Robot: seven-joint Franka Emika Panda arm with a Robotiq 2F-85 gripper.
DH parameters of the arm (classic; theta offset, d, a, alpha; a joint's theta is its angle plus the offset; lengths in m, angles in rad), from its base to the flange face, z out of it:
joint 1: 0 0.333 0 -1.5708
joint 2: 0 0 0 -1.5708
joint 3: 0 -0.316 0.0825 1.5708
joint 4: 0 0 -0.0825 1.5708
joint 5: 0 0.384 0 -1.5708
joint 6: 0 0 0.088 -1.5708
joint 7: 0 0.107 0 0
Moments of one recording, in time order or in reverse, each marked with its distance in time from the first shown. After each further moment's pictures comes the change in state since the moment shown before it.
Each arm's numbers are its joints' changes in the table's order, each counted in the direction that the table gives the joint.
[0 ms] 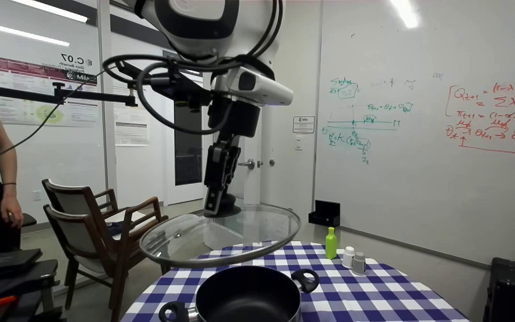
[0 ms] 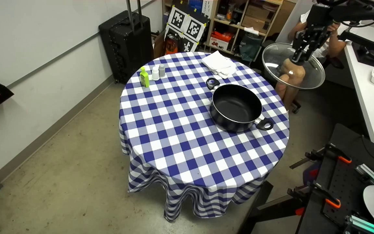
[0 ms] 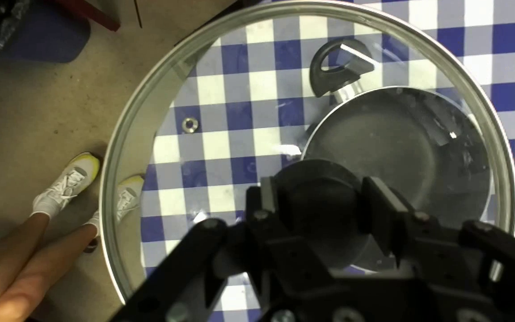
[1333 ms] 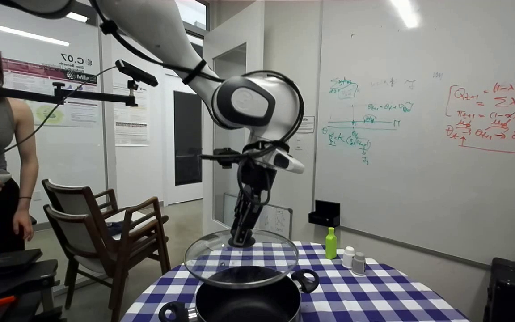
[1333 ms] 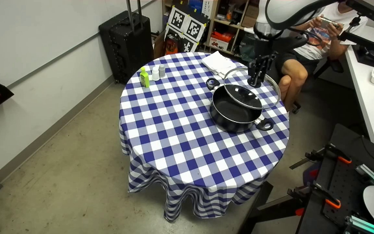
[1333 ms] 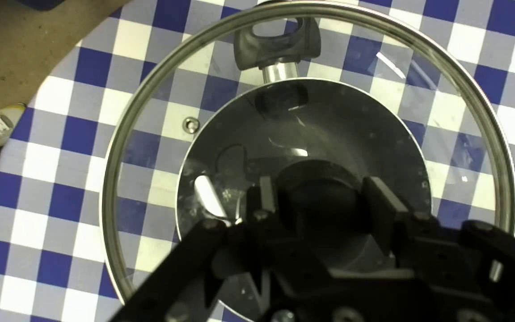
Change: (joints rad) arm 0.074 0.367 -0.120 -0.259 0.033 -0.008 -0.121
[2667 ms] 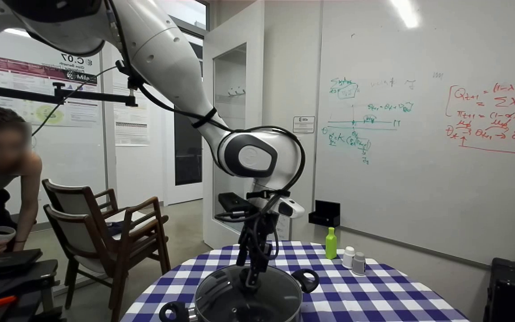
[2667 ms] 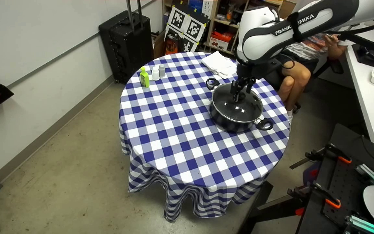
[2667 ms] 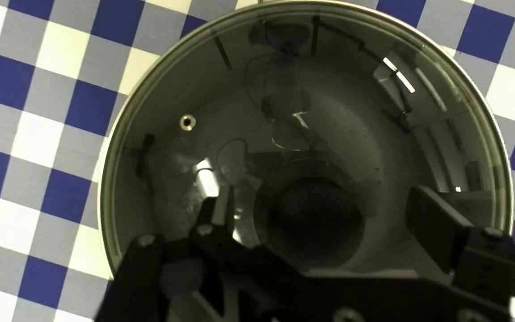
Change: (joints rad) arm 0.023 0.238 -0.019 -0.092 -0.025 -0.162 -0.032
